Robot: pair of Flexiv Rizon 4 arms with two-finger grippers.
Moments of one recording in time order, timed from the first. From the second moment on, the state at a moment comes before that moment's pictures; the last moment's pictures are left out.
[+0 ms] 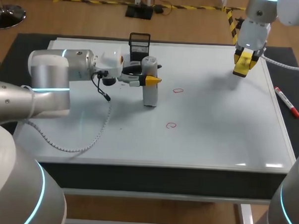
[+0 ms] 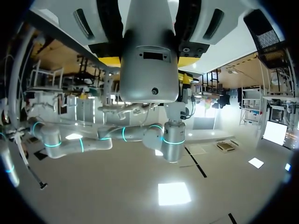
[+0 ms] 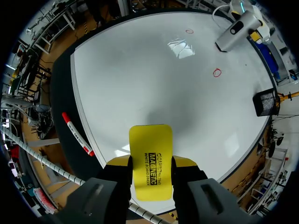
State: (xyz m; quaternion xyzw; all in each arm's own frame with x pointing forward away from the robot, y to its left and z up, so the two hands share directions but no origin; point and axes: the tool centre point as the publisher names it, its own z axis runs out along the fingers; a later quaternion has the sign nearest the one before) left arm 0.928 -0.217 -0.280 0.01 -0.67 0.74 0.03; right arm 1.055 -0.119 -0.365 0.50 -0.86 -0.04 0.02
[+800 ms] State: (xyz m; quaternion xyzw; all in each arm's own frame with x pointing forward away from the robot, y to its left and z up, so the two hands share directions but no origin) left arm 0.960 -0.092 -0.249 0.06 -0.69 0.71 -0.07; right arm 1.054 -0.119 -0.365 0.50 -0.86 -0.04 0.02
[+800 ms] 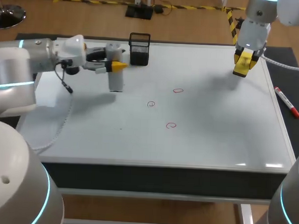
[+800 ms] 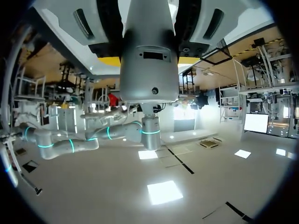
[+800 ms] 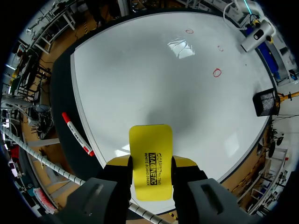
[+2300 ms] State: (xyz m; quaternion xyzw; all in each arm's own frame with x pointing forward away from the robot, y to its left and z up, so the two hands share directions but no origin) left arm 0.935 0.006 -0.237 0.15 -0.69 0.69 -0.16; right arm 1.039 -0.033 -0.349 0.62 -0.79 -0.01 0.02
